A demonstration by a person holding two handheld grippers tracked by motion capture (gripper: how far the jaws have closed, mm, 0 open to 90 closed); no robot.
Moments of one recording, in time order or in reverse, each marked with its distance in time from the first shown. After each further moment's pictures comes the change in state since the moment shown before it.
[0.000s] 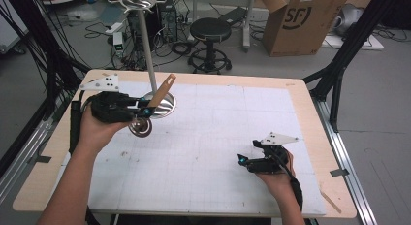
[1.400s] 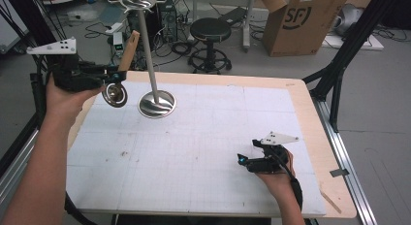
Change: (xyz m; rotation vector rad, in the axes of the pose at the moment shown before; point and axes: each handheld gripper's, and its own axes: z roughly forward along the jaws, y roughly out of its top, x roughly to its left) left arm 0.050 0.042 -0.062 -0.122 0.089 -0.035; right arm 0.002 0.003 -0.001 -0.006 0.007 -0.003
